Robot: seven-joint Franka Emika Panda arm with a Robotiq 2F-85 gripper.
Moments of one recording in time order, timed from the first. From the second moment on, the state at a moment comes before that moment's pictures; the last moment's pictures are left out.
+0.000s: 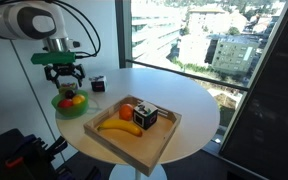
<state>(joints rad) 0.21 -0.05 0.16 -2.60 0.00 2.55 -0.43</state>
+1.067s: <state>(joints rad) 0.21 0.00 0.16 -2.60 0.04 2.62 -0.47</state>
